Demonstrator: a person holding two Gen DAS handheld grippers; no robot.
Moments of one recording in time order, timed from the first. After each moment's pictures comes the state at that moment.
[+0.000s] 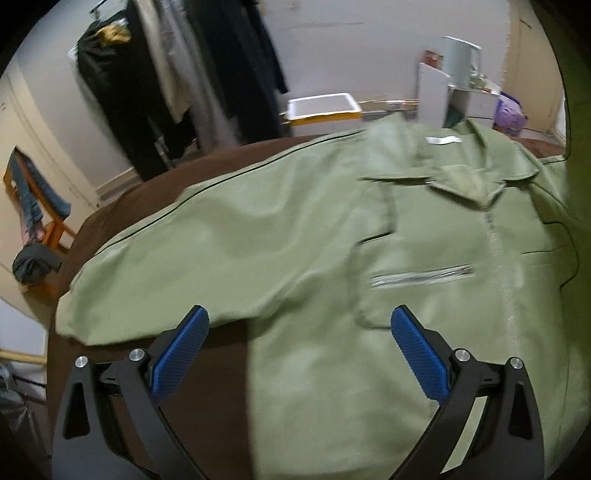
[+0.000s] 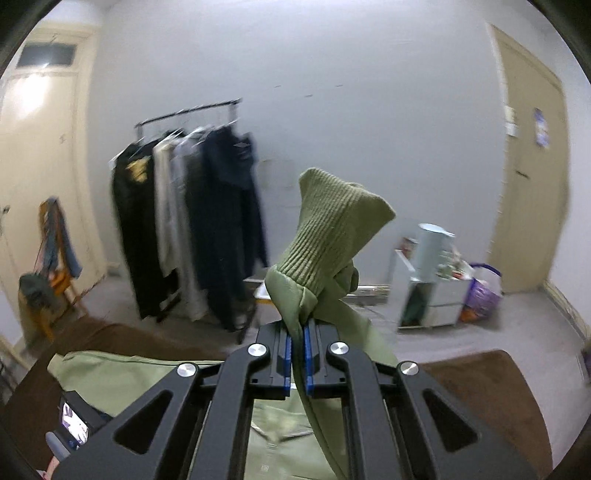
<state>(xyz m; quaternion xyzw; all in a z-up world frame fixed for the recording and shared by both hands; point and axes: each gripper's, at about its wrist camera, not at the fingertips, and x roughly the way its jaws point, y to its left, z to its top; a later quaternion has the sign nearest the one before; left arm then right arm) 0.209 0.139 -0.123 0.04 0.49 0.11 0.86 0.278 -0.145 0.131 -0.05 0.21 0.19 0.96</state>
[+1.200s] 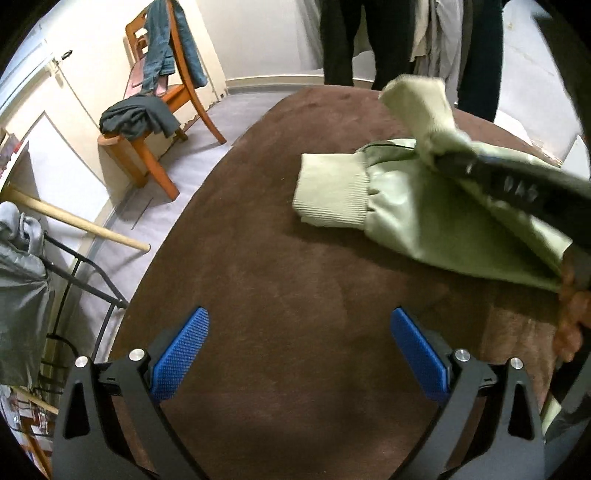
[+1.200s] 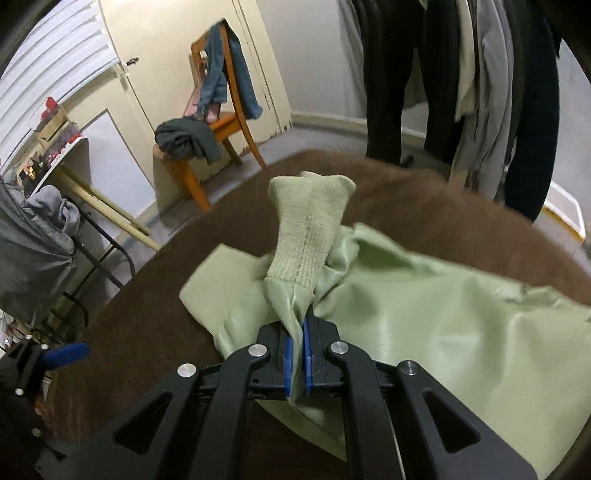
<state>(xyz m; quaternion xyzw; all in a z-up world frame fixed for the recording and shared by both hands) 0.072 0.463 -0.140 -0.10 0.51 0.32 0.79 0.201 0.388 -0.133 -0.12 0.43 0.49 0.74</state>
